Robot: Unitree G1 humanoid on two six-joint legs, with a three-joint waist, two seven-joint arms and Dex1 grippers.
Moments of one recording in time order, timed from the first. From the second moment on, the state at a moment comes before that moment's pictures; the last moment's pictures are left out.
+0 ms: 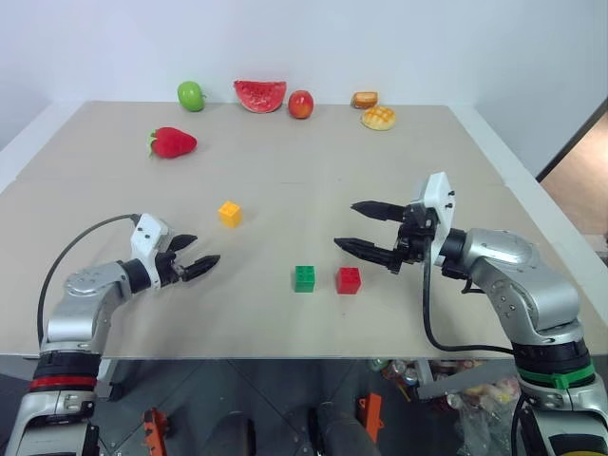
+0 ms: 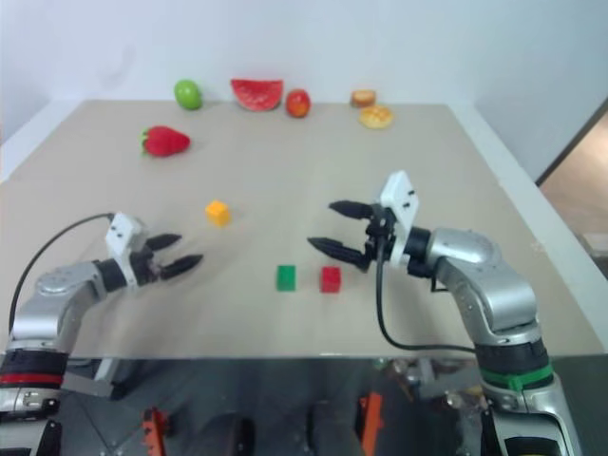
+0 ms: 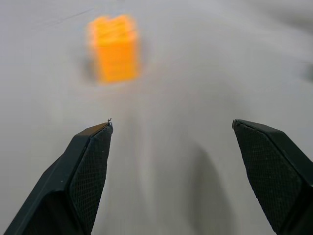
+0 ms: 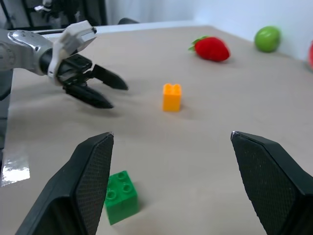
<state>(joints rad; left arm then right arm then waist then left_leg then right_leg) -0.36 0.55 0.15 0.21 -0.29 0.32 -0.85 -0.49 -0.64 0.00 -0.23 0.53 0.54 0.89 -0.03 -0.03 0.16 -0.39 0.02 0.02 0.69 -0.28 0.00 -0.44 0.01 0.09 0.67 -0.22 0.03</state>
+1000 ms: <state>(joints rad) -0.76 0.36 0.05 0.81 -0.14 0.00 -0.67 -0.43 -0.63 -0.04 -0.27 0.53 0.54 0.85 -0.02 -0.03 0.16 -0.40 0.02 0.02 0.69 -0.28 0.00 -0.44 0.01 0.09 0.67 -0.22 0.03</state>
